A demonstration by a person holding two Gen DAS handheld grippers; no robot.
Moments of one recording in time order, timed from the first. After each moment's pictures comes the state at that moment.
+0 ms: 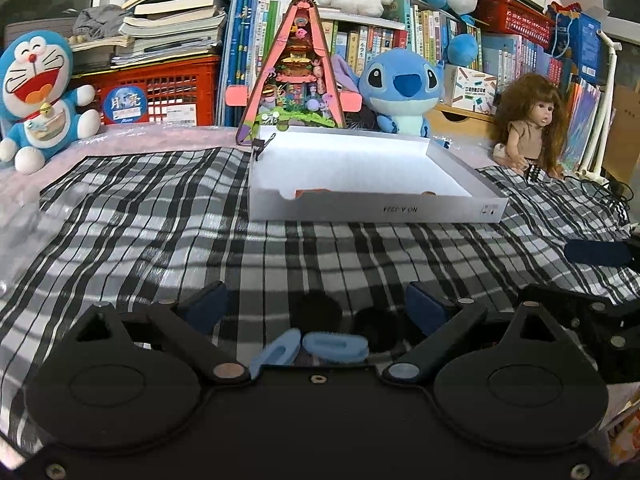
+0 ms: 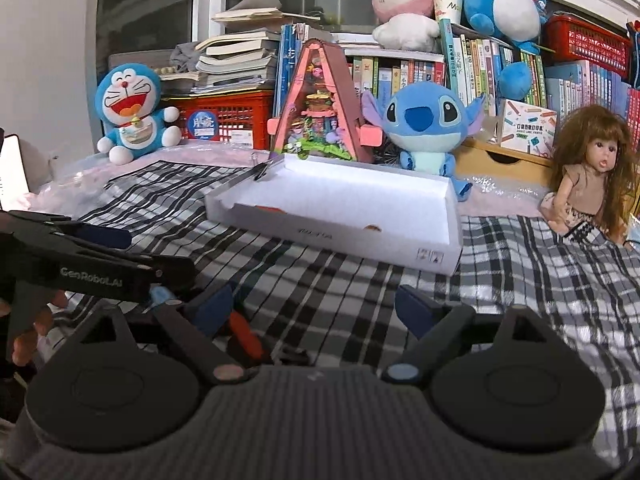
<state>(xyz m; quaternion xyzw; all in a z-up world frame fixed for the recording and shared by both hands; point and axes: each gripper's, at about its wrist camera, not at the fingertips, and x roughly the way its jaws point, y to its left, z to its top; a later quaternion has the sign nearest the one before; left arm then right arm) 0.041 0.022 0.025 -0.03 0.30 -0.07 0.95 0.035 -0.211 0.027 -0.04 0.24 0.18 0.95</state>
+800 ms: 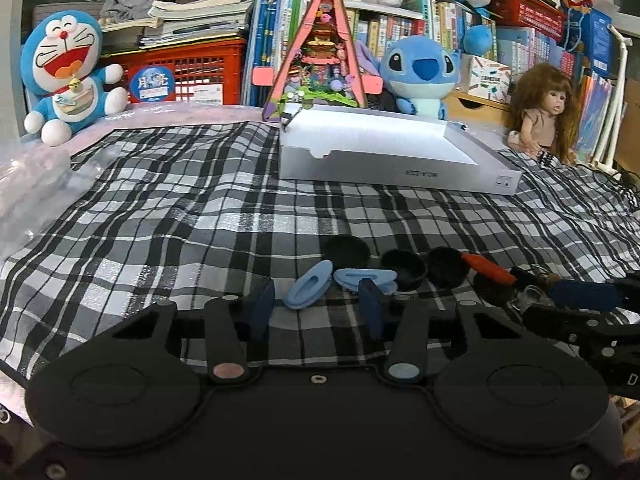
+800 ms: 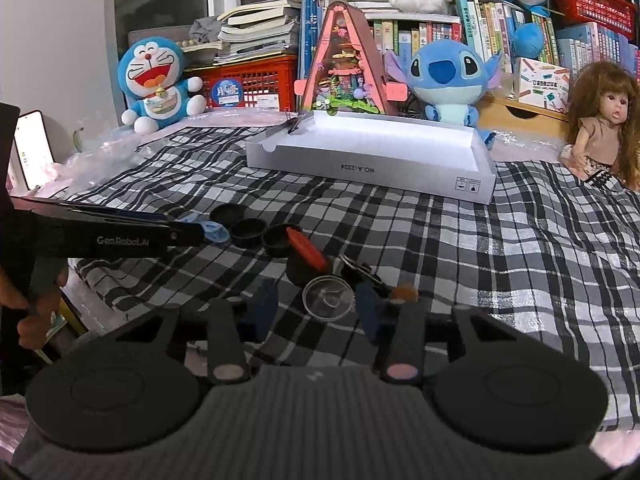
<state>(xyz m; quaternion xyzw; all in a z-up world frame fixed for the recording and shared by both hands) 0.010 0.037 0.003 -0.03 0.30 -0.04 0.95 -0.004 -0.195 -0.003 -0.03 0.28 0.19 0.94</state>
